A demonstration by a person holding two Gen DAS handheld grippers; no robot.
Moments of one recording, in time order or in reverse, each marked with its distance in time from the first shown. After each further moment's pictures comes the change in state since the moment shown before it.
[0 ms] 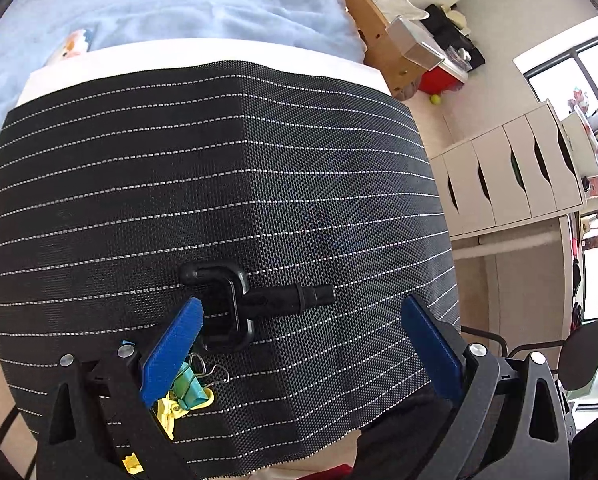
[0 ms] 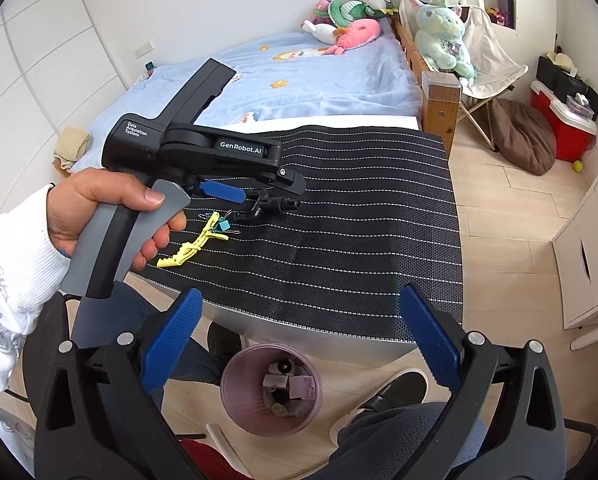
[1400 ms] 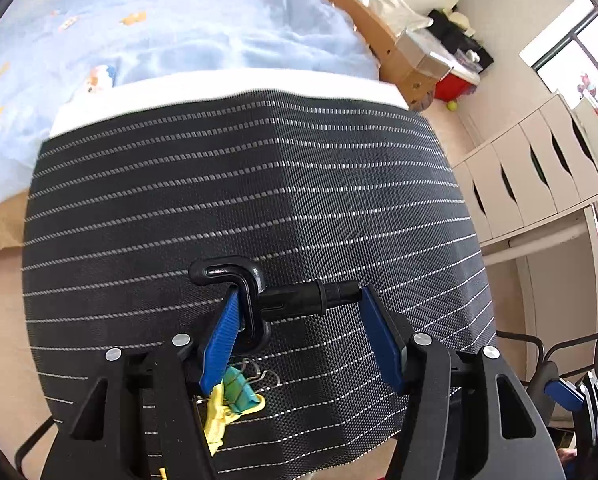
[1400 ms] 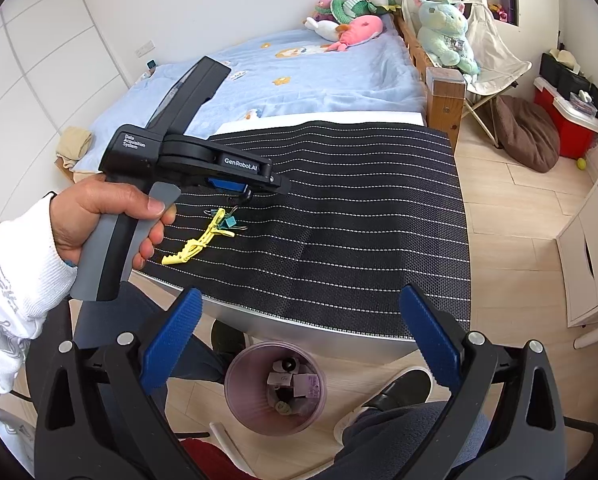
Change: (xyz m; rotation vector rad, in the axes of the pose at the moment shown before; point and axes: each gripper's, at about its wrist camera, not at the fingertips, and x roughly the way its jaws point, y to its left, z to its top) left arm -0.020 0.006 -0.005 0.081 -0.104 0.124; right arm 0.004 0.005 -0.002 -0.005 0.011 0.015
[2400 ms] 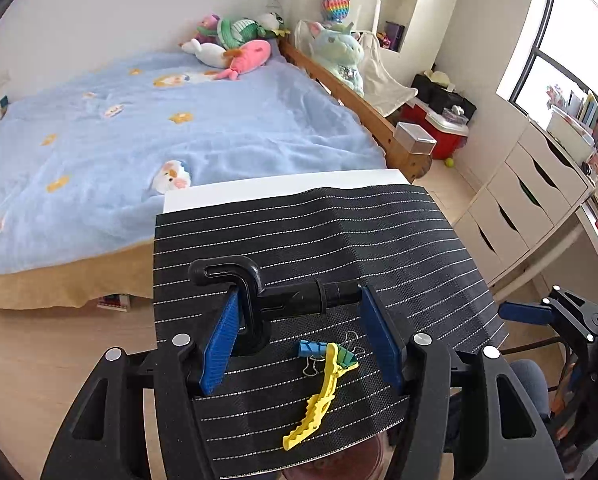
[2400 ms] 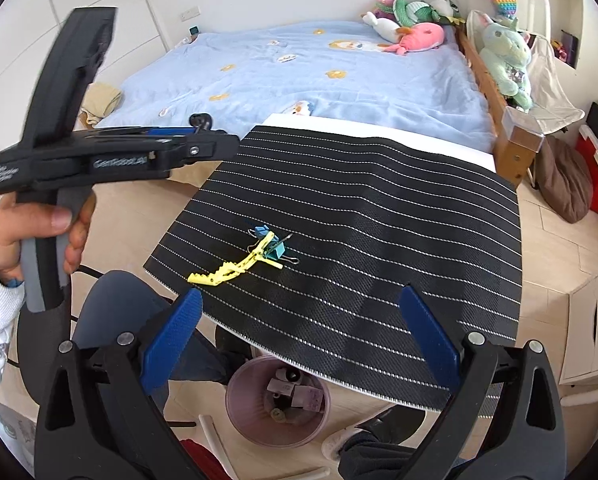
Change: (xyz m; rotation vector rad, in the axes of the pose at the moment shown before) left arm -0.116 0.044 -0.039 0.106 -0.319 0.091; right arm 0.054 0.054 0.052 -0.176 0.077 0.056
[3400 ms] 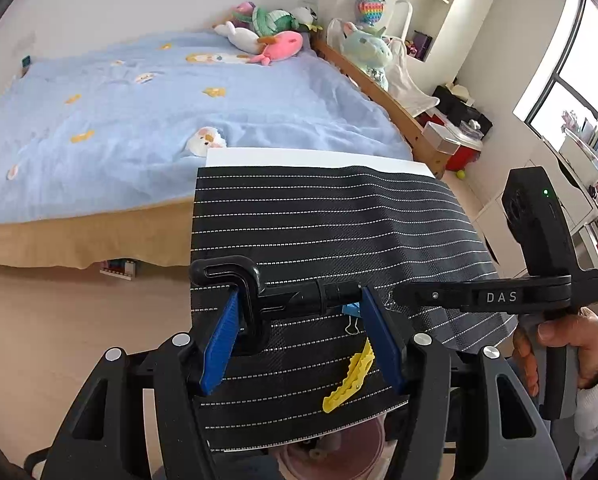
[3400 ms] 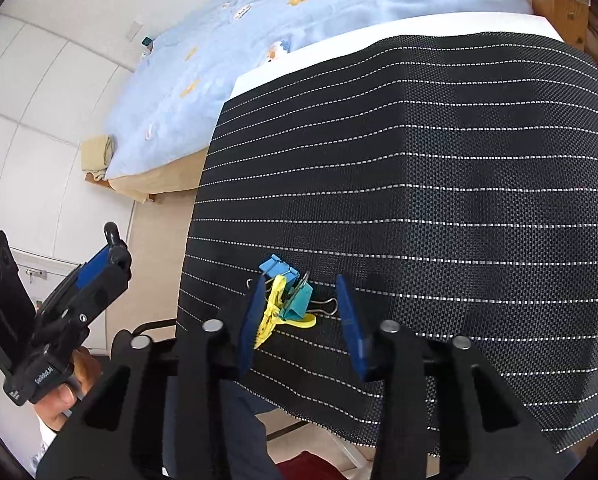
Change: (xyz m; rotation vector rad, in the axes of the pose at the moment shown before) left arm -0.005 0.044 -0.045 -0.114 0.004 -0.003; right arm 0.106 -0.039 0.033 0.414 0.211 0.261
